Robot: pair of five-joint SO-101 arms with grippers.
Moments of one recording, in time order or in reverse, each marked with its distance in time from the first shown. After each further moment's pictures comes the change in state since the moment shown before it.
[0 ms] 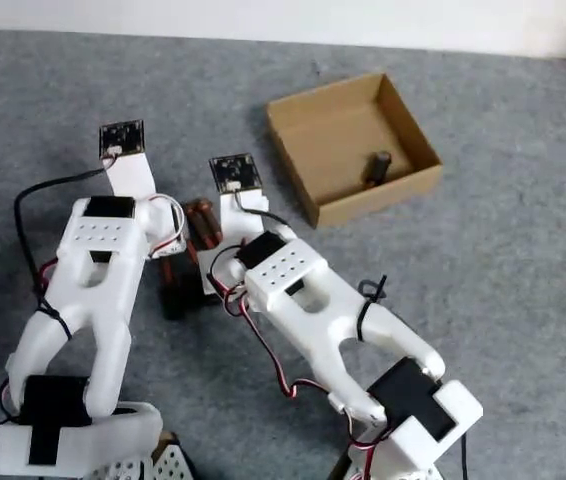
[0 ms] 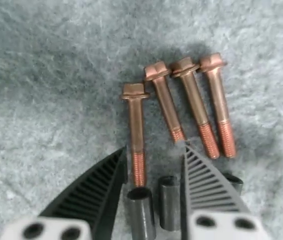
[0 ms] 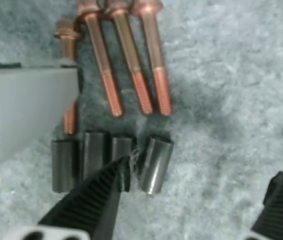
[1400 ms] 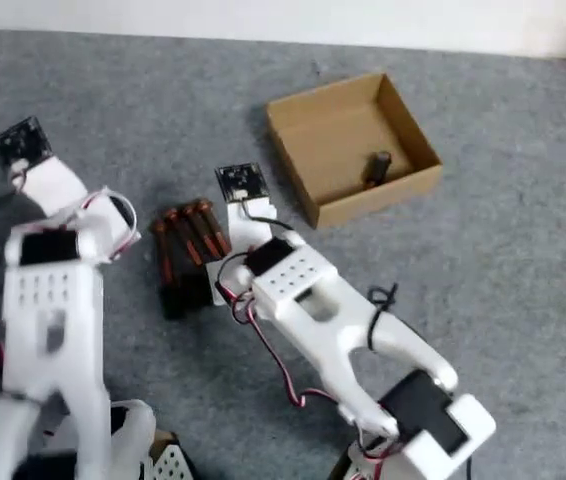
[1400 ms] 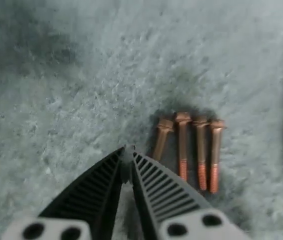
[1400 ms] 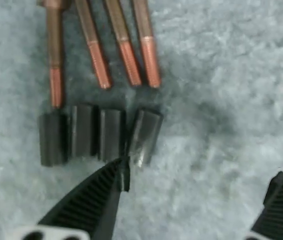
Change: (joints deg) left arm -9.1 -18.6 1.9 4.7 12.0; right arm 0.0 -3.8 3.2 4.6 0.7
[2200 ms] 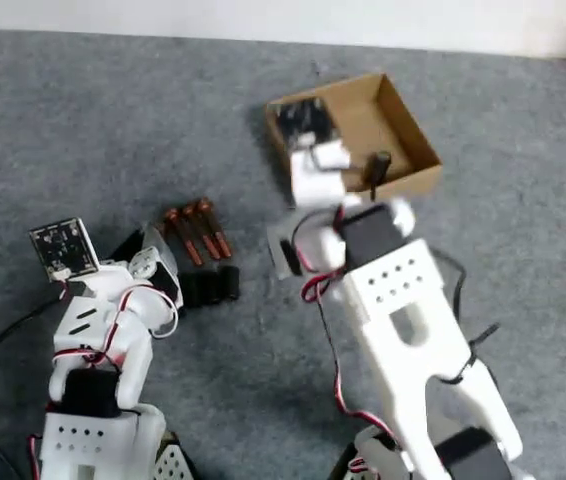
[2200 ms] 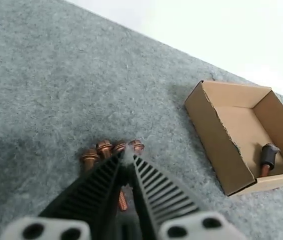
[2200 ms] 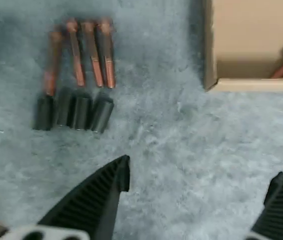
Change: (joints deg) left arm 13.2 -58.0 43.5 -20.1 -1.8; right arm 12.6 -21.9 -12.5 28.6 17.9
